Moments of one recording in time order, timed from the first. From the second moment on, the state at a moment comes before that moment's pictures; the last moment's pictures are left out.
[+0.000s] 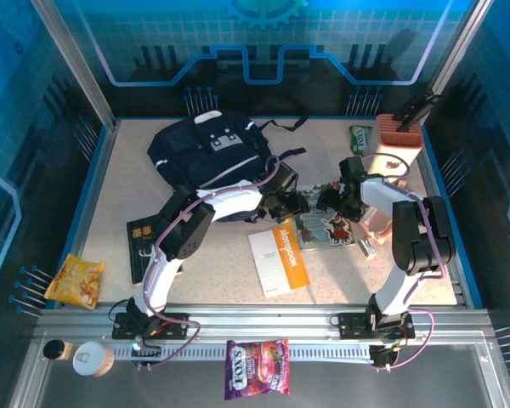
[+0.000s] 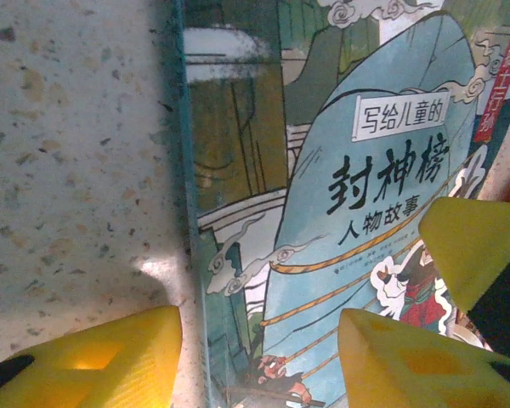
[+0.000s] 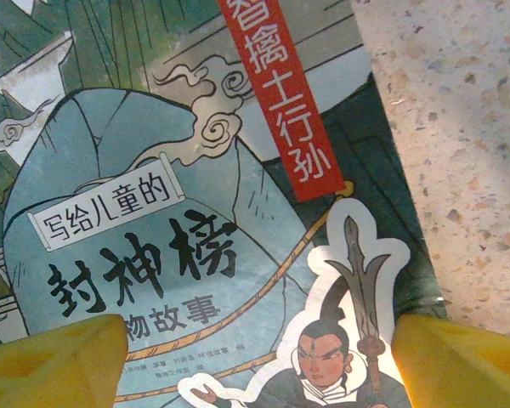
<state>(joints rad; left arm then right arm) -0.72 2.20 1.58 -0.40 0.33 -1.01 0.14 1.74 1.03 -0.58 -0.12 0.49</state>
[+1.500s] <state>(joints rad) -0.67 2.02 1.47 -0.24 0.44 -1.02 0.10 1.52 0.91 -0.48 -0.25 0.59</state>
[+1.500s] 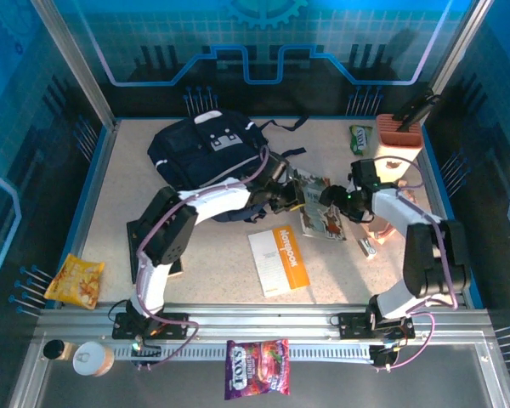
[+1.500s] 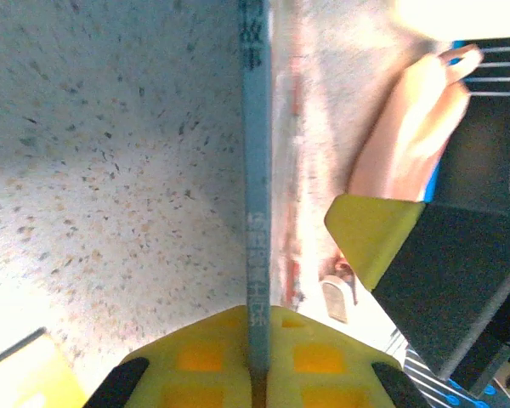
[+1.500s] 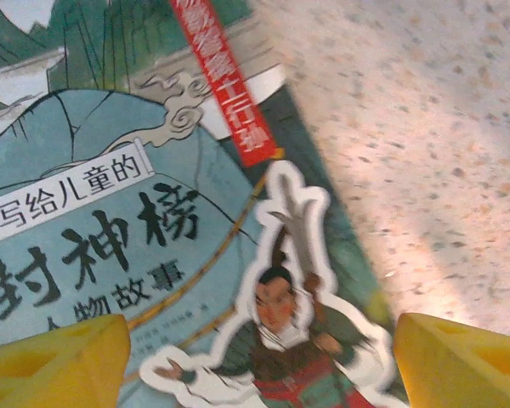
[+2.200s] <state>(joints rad) -0.36 1.52 0.99 0.05 0.28 -1.33 0.33 1.47 0.70 0.39 -0.60 1.34</state>
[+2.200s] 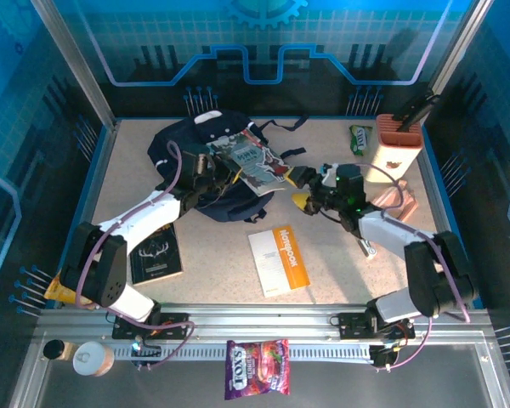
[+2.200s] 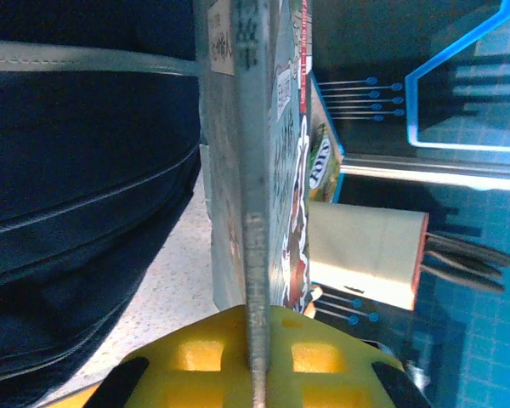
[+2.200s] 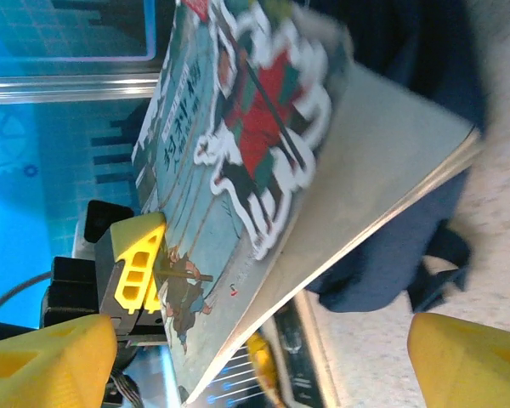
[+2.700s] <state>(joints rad) -0.35 1.48 0.92 0.13 0.27 -1.43 0.45 1.75 0.78 0.76 -0.56 1.60</state>
